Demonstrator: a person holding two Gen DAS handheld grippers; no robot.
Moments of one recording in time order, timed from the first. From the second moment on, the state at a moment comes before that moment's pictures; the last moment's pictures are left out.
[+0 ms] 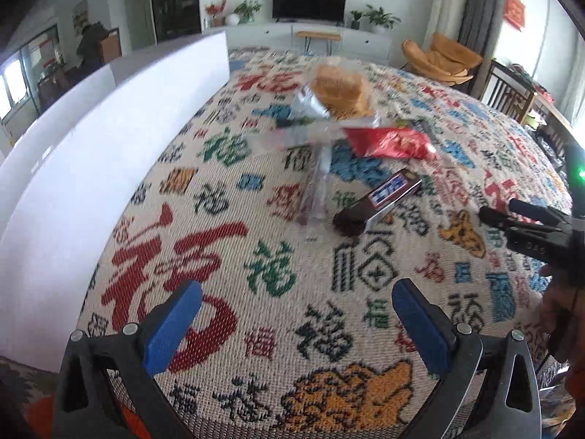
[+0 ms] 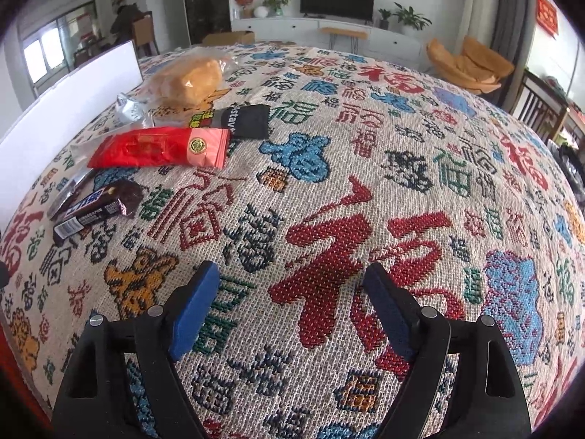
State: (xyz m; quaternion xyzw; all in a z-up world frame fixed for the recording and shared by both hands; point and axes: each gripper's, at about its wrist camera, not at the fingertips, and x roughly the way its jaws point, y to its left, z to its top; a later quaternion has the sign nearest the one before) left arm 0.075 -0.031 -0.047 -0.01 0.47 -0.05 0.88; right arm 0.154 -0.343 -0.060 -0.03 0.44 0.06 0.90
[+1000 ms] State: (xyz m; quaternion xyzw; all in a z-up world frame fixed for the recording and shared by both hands) left arm 0.085 -0.035 -0.068 0.01 0.52 -0.04 0.85; right arm 0.155 -0.344 -0.060 -0.03 0.44 0.06 0.90
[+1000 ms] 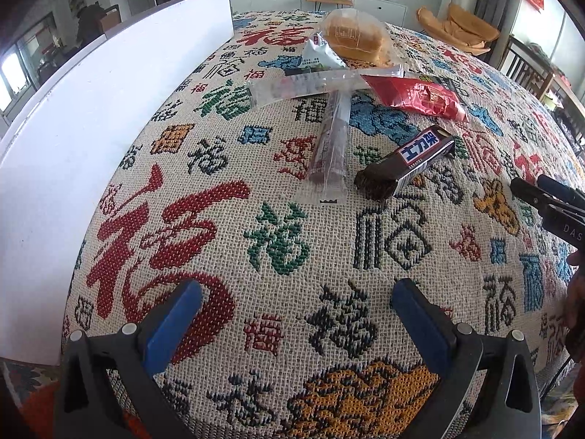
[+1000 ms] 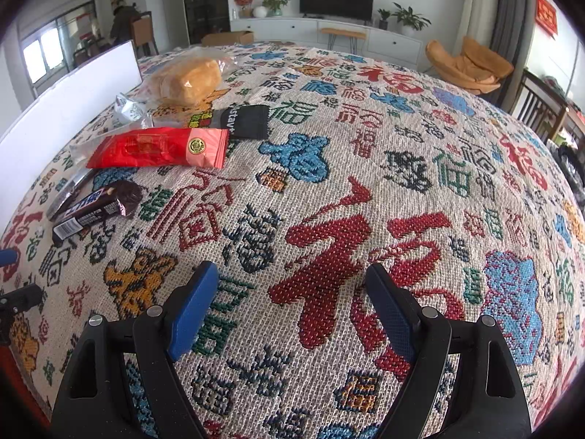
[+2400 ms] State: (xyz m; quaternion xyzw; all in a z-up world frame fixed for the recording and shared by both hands) left arm 0.083 -0.024 -0.063 -0.03 0.51 -0.05 0.86; right arm 0.155 -0.344 -0.060 -0.03 0.44 0.06 0.90
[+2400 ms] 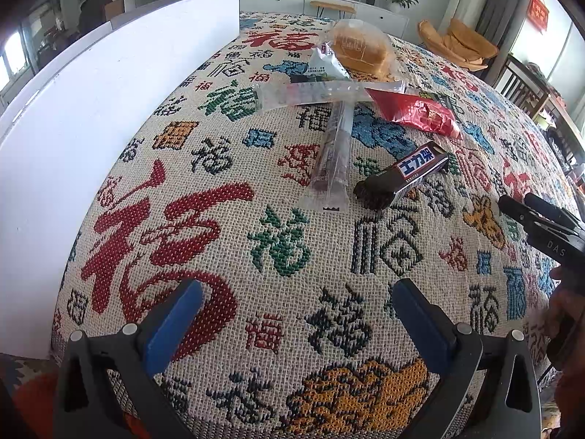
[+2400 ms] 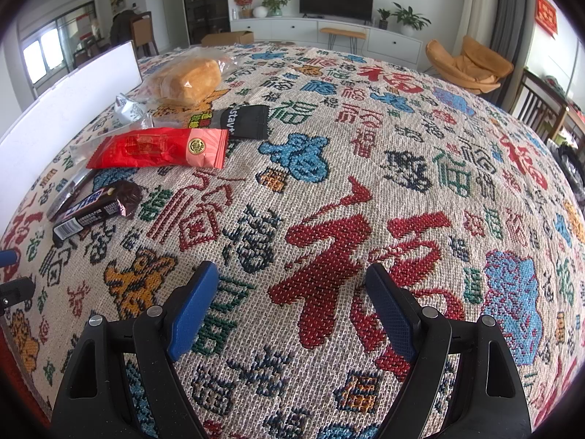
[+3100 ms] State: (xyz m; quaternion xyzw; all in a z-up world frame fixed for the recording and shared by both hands) left arm 0.079 -0.011 -0.053 -0.08 0.49 -0.07 0.86; right arm 0.154 -0.343 -0.060 -0.03 0.44 0.06 0.90
